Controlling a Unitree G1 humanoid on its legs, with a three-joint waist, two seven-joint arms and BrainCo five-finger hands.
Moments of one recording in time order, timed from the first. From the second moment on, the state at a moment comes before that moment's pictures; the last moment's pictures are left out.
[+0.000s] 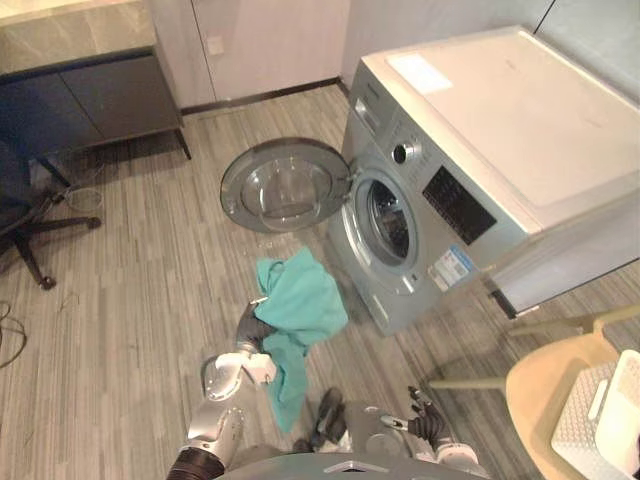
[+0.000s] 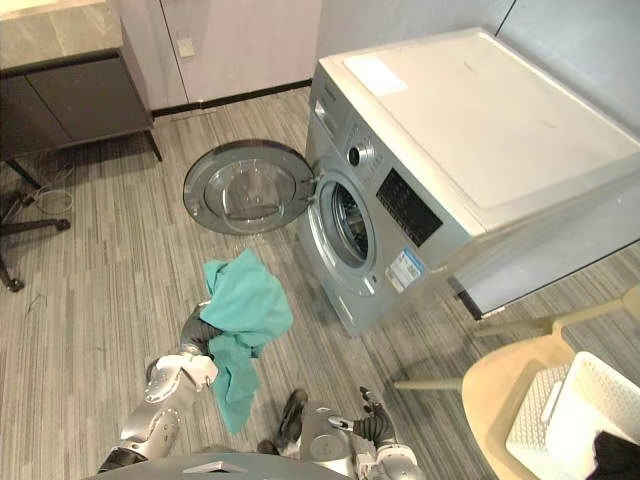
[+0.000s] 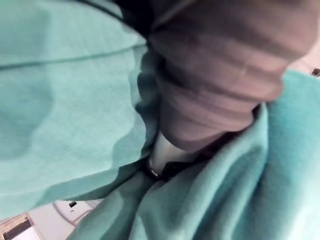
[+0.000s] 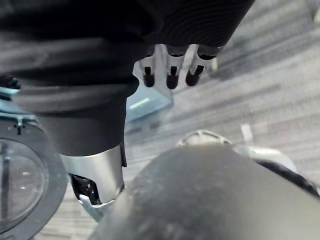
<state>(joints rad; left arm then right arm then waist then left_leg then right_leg) 0.14 0.02 -0.25 0.25 -0.50 -0.09 0.02 0.36 -0.10 -0.06 0.41 -0.21 0.05 0.03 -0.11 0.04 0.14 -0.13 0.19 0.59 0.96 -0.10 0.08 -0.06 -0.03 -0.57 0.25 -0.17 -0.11</state>
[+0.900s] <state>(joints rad) -0.20 0.02 -0.26 0.57 -0.52 -0.14 0.17 -0.22 -0.13 0.42 0.87 -0.31 0.04 -0.12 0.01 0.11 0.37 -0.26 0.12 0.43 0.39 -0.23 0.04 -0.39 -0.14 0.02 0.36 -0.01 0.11</state>
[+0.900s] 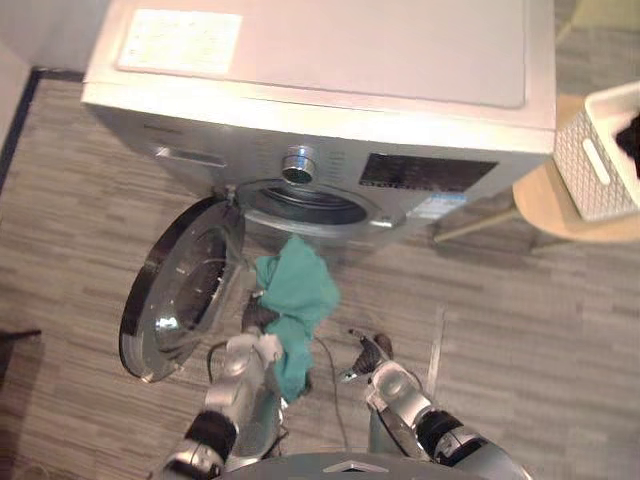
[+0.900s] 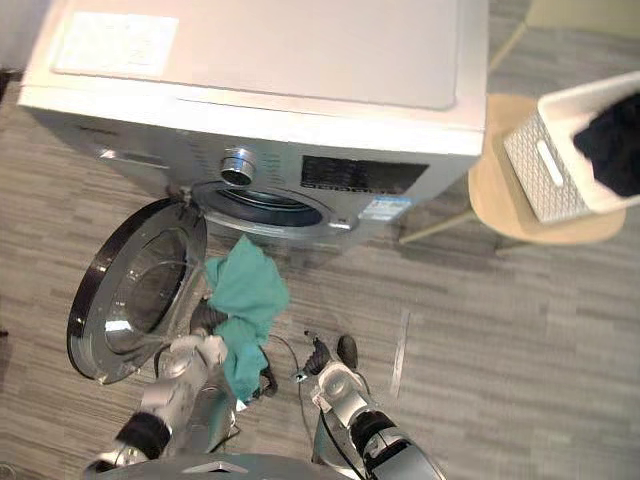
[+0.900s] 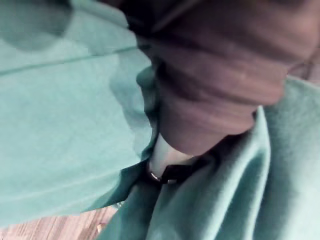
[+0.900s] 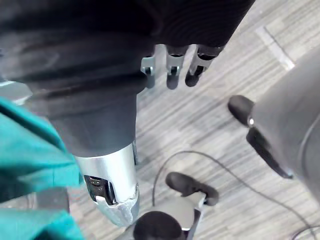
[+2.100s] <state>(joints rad) -1.14 0.28 0.21 0.54 -0.68 -0.22 0.43 -0.11 -0.04 0.51 0.10 0.27 -0.21 -0.12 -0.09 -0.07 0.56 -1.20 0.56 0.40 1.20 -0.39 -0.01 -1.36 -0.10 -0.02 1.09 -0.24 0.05</state>
